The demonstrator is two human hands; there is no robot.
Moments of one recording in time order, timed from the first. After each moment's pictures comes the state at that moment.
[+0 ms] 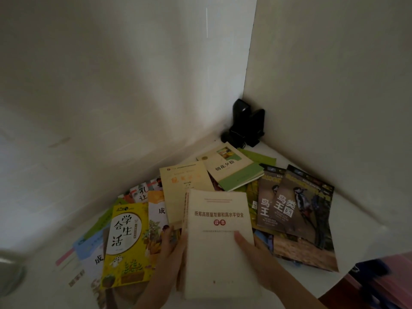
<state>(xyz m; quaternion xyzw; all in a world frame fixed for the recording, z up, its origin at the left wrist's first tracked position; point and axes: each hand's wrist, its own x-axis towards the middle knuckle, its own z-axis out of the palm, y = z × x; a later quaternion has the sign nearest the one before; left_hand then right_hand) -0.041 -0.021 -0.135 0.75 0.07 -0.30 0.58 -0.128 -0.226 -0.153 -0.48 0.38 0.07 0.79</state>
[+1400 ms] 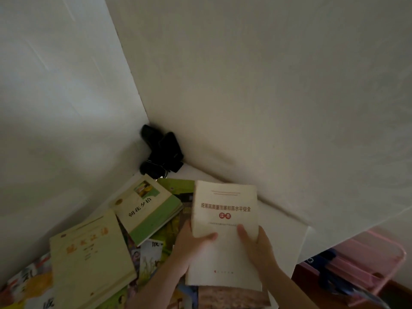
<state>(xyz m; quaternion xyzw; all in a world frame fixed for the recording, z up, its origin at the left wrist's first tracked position) -0.015 -0.326 -0.170 0.77 -0.11 -0.42 0.48 -0.161 -0.444 -0.179 -0.58 0.52 -0.13 0.61</state>
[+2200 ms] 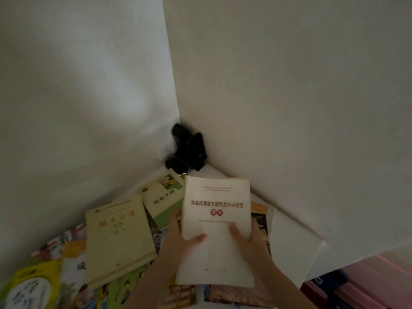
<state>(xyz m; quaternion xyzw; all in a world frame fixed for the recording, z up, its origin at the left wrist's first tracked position) -0.009 -0.256 -0.126 0.77 -0.10 -0.32 0.55 -0.135 -0.408 -0.128 -0.62 0.39 -0.12 0.67</state>
